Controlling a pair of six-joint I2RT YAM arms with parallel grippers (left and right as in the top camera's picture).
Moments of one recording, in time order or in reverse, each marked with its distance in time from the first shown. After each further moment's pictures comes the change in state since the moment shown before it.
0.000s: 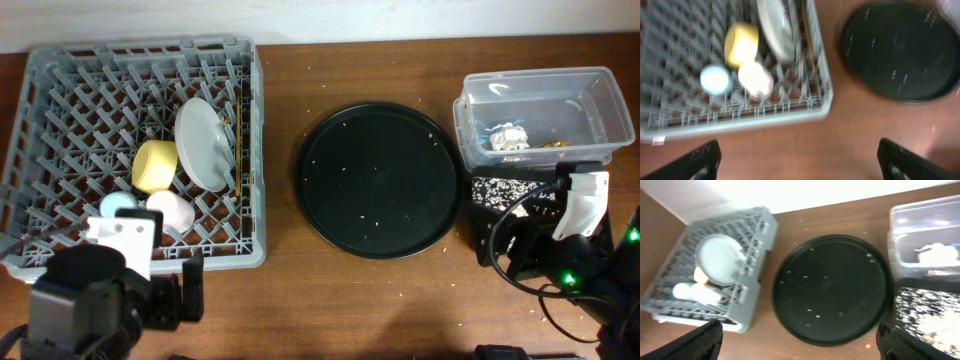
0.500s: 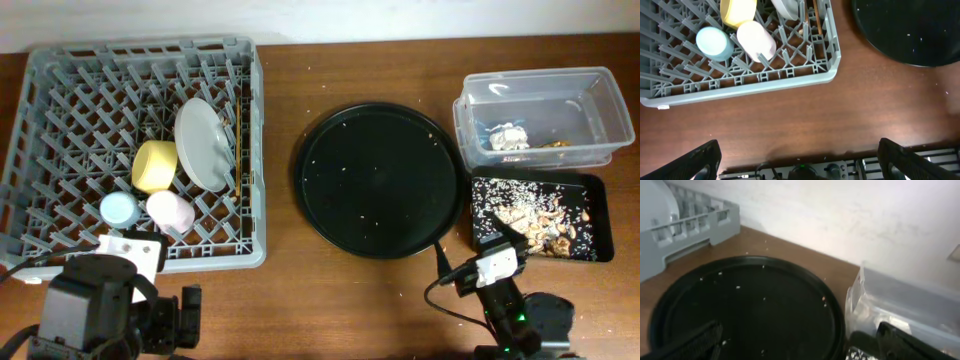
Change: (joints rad) left arm 0.000 0.002 -0.003 -0.159 0.007 0.000; right arm 0.034 -0.792 -1.230 0.905 0.085 -0.402
